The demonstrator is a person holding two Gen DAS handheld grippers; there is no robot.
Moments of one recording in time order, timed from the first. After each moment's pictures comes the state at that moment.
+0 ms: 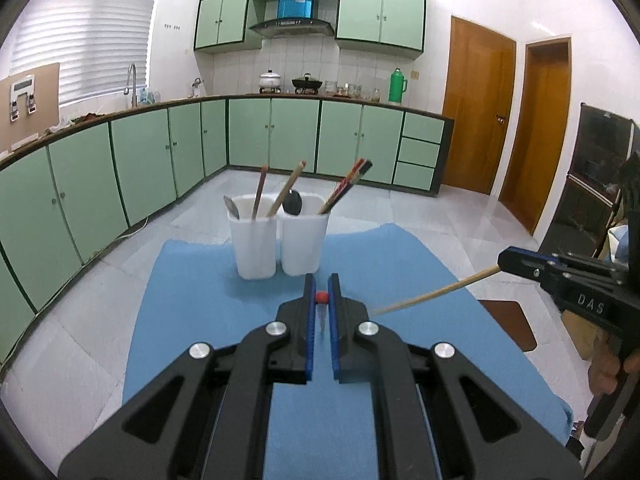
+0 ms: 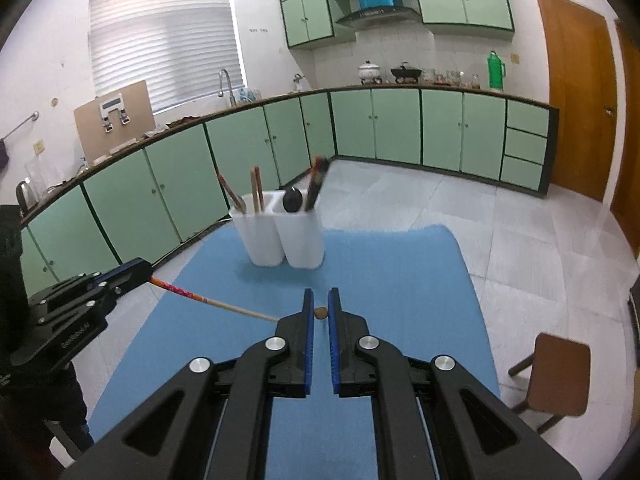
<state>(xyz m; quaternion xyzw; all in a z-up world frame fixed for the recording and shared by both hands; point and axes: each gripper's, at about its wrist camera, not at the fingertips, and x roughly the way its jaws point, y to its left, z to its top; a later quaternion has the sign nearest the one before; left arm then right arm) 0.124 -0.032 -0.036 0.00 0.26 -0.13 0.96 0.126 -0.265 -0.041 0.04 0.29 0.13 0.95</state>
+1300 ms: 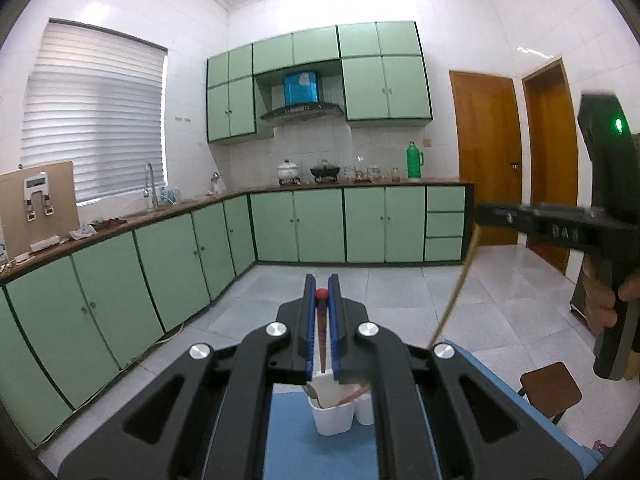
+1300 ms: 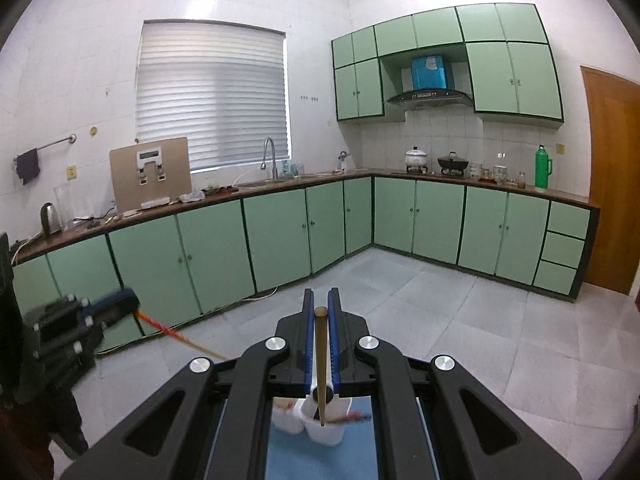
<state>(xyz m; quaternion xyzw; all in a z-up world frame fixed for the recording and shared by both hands) 0.221 0.005 0.116 0.05 0.12 -0.10 0.99 0.265 -0.222 0.129 0.01 0.15 0.19 0.97</state>
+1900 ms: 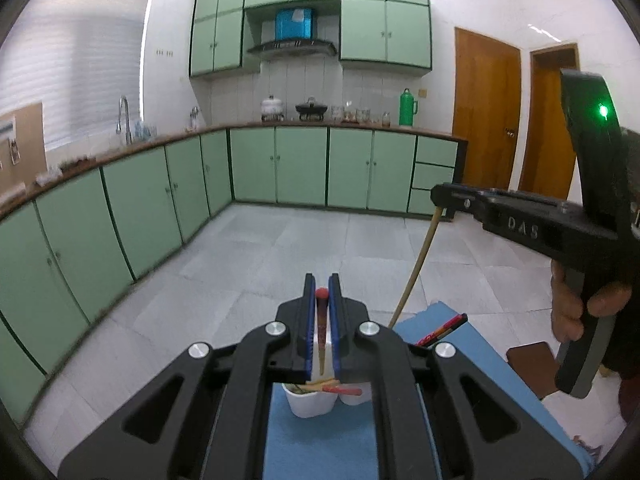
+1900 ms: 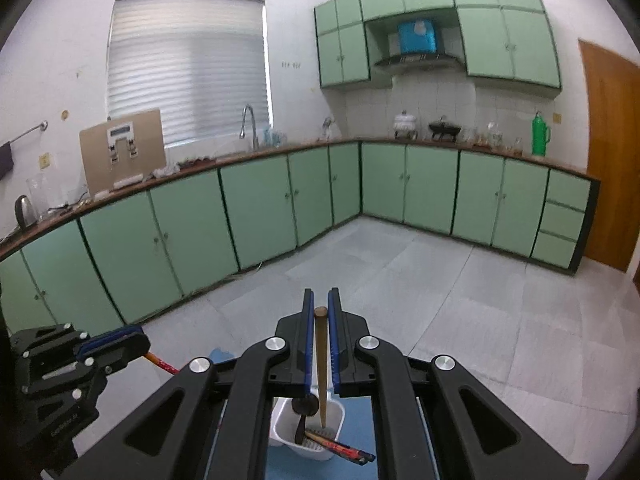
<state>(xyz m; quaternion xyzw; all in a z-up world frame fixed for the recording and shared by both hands) 0.318 0.009 0.047 0.01 0.23 -0.13 0.96 0.360 -0.199 0.060 0.01 0.22 0.18 0.96</state>
